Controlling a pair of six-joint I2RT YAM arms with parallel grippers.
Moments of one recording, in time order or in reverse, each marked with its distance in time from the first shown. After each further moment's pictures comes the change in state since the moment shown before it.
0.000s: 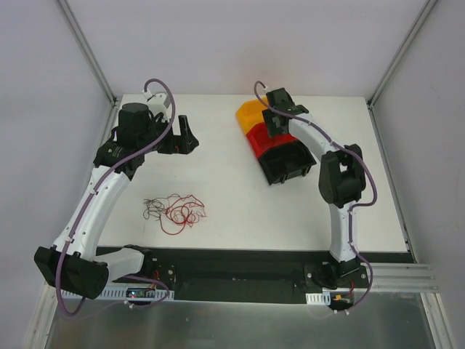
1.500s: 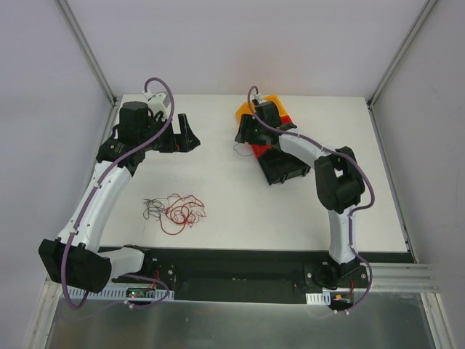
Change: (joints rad) left arm 0.045 0.043 -0.014 0.031 0.091 -0.045; right arm 0.095 -0.116 -0.275 0.393 -0.497 0.468
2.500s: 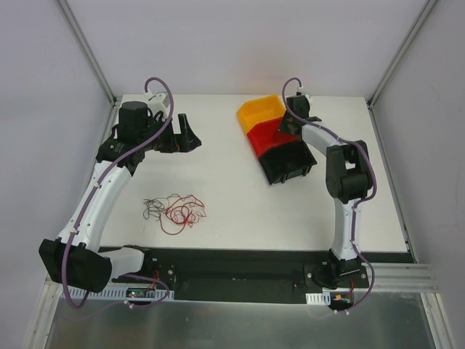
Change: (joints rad) left arm 0.007 0.002 -0.002 0.006 0.045 -0.012; right arm -0.227 0.097 0.045 0.023 0.287 0.082
